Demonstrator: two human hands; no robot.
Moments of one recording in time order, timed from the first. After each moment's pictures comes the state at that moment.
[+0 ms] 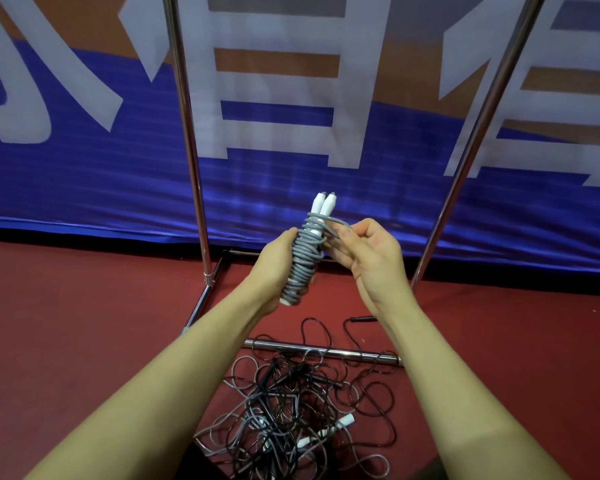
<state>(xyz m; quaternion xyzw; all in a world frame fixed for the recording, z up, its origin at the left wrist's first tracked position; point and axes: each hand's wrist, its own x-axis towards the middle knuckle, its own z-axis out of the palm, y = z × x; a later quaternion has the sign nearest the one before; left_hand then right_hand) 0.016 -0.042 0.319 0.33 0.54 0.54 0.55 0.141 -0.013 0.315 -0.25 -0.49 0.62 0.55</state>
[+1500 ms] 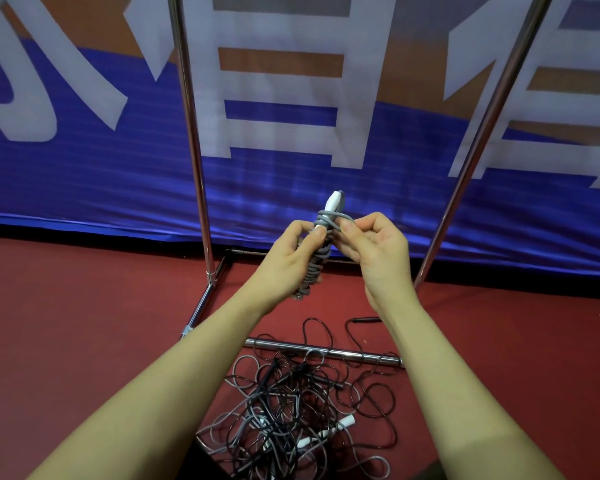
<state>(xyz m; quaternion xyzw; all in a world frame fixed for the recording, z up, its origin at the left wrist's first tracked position) 0.017 -0.046 0.314 0.52 0.51 0.55 0.41 0.141 -0.009 0.319 -0.30 -0.52 0.55 0.58</state>
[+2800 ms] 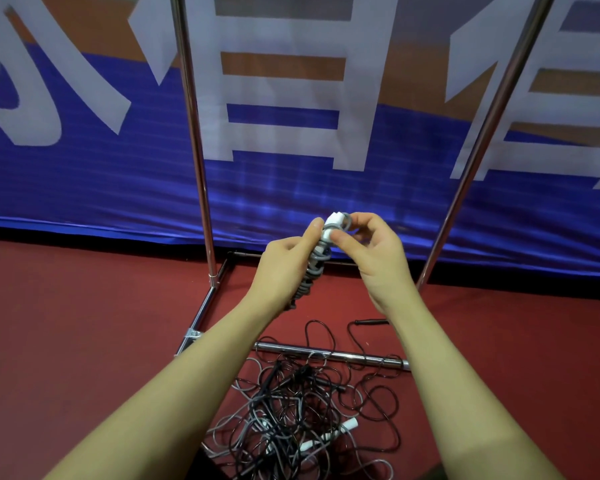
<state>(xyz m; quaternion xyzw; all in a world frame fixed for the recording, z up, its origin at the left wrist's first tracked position) 0.018 -0.046 0.313 0.46 0.60 0.54 0.37 0.143 -0.004 0.316 -0.34 -0.62 0.46 0.54</state>
